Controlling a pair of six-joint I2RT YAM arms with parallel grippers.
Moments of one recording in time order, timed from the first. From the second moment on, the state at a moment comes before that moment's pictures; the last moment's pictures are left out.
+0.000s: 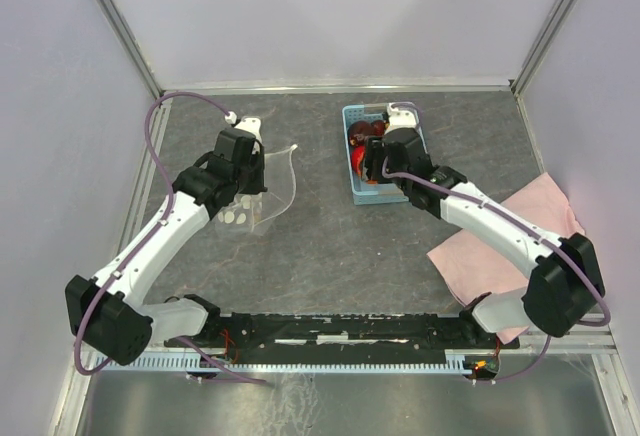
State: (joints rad) left arm -0.46 1.21 1.11 -0.65 -0.20 -0.29; right arm 0.60 1.41 1.07 -0.24 0.27 0.42
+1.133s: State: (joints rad) left arm -0.46 1.21 1.11 -0.63 -0.17 -0.29; right arm 0.95 1.54 1.02 0.34 0.11 0.86
